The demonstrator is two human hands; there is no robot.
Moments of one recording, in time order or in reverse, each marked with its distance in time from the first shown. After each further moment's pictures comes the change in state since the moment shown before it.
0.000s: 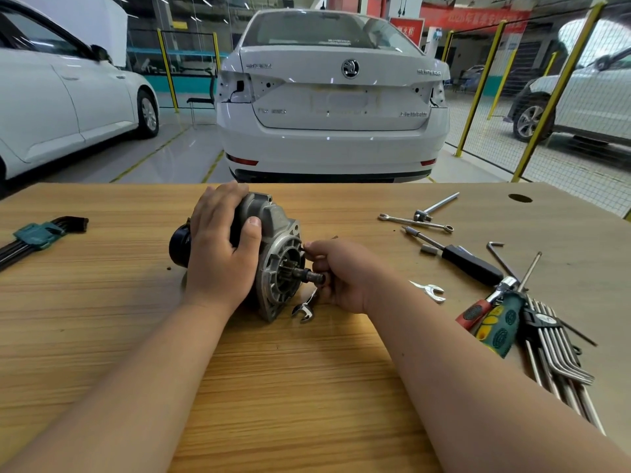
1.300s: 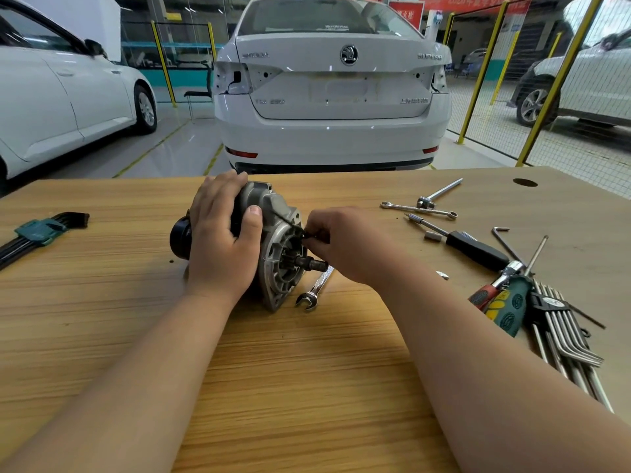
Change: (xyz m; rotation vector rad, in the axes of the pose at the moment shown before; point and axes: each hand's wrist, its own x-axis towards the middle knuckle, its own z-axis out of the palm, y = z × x) left_hand 0.000 -0.002 0.001 -0.011 0.020 -0.002; right_hand -0.007 -0.011 -0.013 -1.215 0.186 -0.913
